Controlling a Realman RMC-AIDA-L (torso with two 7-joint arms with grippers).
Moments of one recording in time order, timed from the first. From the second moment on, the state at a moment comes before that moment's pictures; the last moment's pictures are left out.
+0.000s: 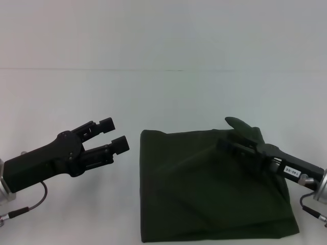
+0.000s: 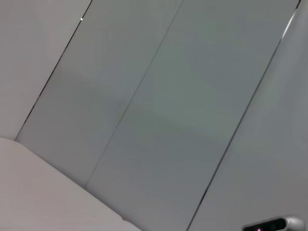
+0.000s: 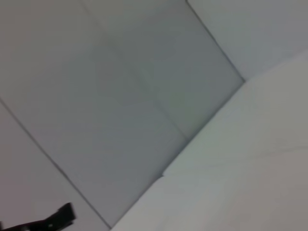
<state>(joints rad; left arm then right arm) -0.47 -2.14 0.23 0.58 2.06 1.88 -1.41 0.51 2.10 -0.54 -0.24 -1.80 -1.46 1.38</state>
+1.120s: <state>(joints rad) -0.46 -2.15 0.21 0.55 1.98 1.81 -1.41 0.23 2.00 -0.39 -0.32 -1.98 -1.67 1.61</state>
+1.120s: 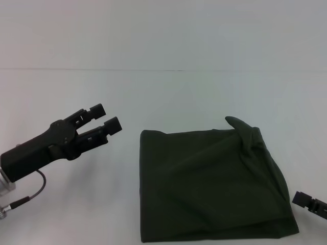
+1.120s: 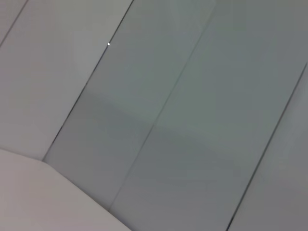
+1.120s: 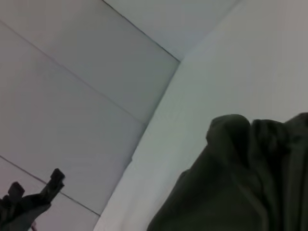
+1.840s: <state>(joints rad) -0.46 -2.15 0.21 0.55 1.94 1.80 -1.40 0.31 2.02 -0.40 -0.31 -2.07 -1.53 1.68</state>
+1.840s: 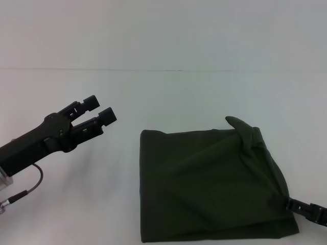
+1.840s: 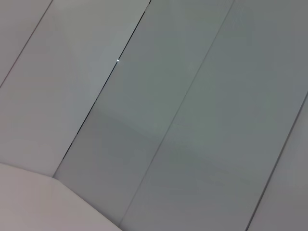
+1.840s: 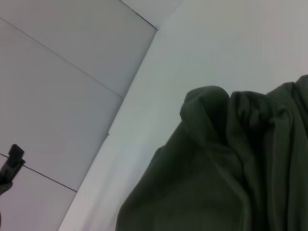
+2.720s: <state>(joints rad) -0.45 -2.15 0.20 0.55 1.94 1.80 -1.40 0.35 2.01 -0.46 -0.32 -2.11 -1.52 1.71</state>
